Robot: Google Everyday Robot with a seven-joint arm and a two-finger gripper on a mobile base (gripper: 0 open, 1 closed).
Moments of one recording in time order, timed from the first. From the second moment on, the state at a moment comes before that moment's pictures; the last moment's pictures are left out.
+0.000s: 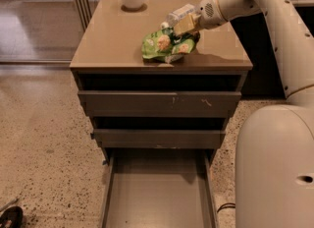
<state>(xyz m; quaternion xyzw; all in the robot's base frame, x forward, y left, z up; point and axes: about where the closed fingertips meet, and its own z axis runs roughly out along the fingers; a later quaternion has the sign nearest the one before) 0.763 -0.091 0.898 -0.30 0.84 0.33 0.31</state>
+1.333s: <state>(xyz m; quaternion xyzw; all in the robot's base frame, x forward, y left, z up) 0.765 -0.093 0.896 -0.30 0.84 0.33 0.31</state>
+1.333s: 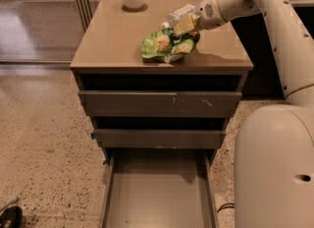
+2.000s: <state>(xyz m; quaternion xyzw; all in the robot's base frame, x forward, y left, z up) 0.765 -0.093 0.896 -0.30 0.84 0.33 0.31</state>
